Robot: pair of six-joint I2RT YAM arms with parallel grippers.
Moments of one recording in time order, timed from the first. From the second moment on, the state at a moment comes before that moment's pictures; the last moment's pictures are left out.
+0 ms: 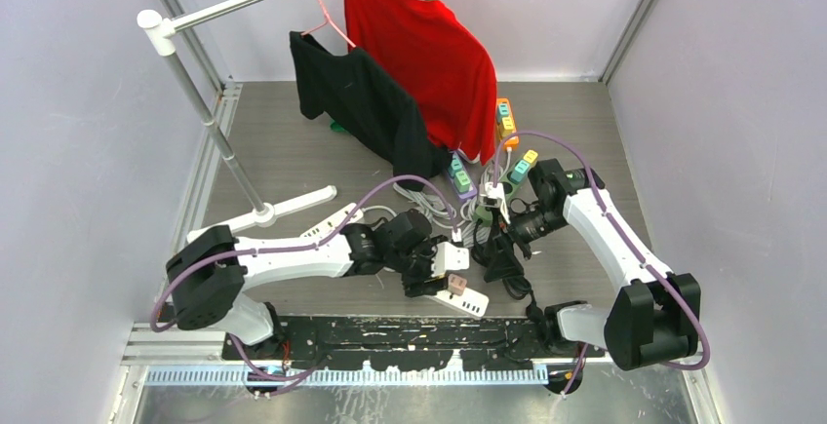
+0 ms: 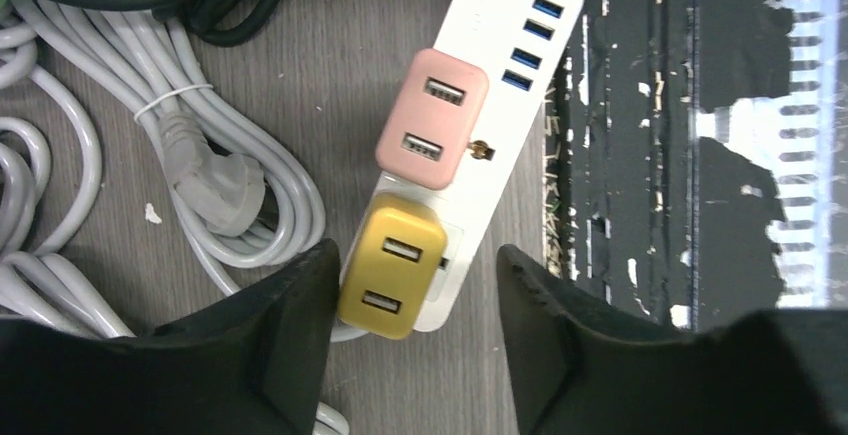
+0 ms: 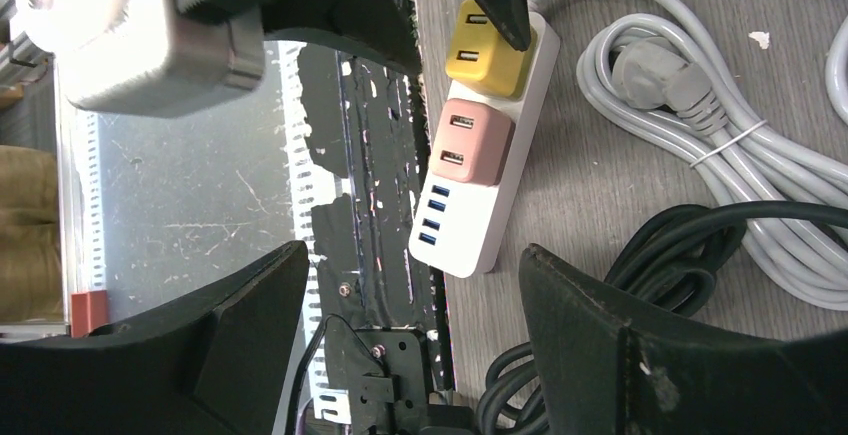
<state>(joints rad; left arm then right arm) -1.13 1.49 0.89 -0.20 0.34 0.35 0.18 1.23 0.93 -1.32 -1.00 -1.04</state>
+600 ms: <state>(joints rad) -1.14 1.56 0.92 -0.15 0.10 0.09 0.18 1.23 0.92 -1.32 -1.00 -1.11</state>
